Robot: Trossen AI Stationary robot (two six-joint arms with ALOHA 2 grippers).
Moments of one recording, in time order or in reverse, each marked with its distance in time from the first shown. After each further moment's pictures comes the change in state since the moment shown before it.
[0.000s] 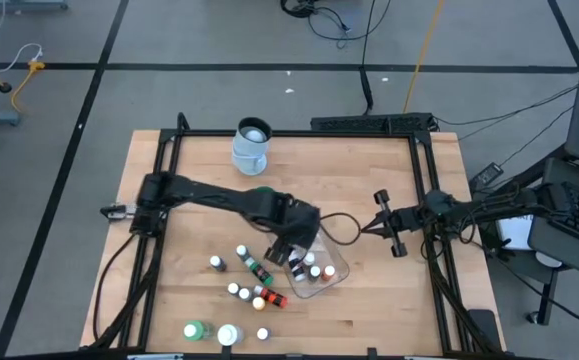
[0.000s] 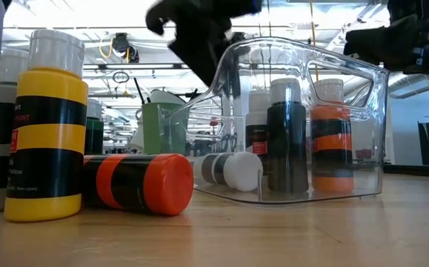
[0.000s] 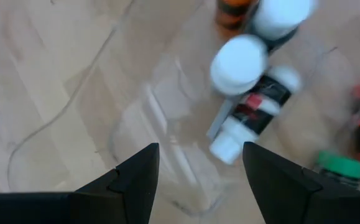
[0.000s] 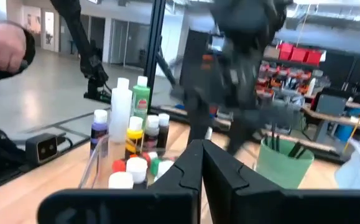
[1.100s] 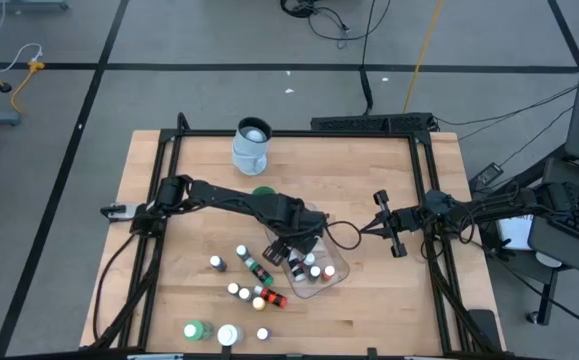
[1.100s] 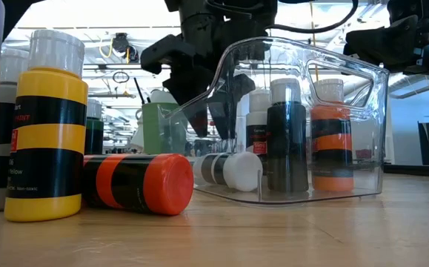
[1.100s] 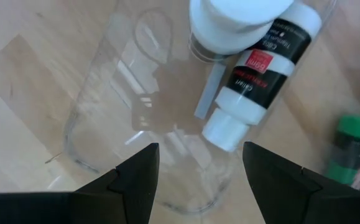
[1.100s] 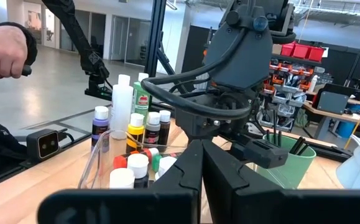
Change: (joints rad) left arm 0.019 0.144 0.064 -0.133 0.064 0.141; right arm 0.000 0.008 0.000 -0.002 -0.001 -0.003
